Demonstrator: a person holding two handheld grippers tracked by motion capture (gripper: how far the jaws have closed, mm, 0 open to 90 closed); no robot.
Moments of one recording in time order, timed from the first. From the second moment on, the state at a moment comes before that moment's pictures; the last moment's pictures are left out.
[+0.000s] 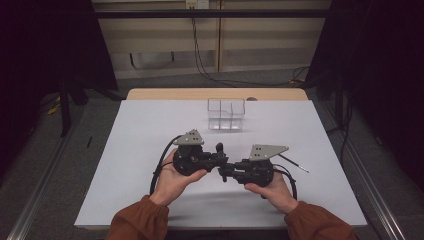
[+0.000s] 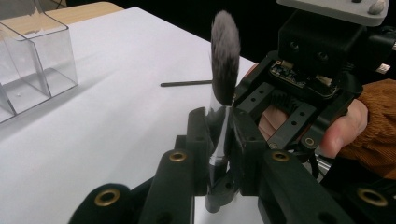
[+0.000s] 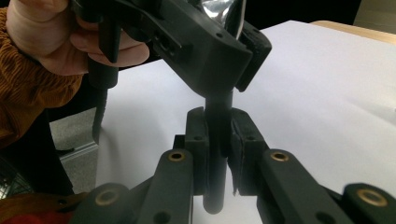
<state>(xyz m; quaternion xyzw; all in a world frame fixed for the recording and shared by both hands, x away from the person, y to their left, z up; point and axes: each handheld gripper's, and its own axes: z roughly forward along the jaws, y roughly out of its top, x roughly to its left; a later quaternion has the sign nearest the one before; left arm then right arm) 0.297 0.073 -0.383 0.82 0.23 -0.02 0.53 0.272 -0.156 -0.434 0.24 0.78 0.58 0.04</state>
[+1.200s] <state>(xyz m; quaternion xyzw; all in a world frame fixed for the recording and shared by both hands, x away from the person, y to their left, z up) 0.294 0.084 -0.388 0.80 0.24 0.03 0.55 0.274 -0.166 -0.432 0.25 0.77 0.58 0.07</state>
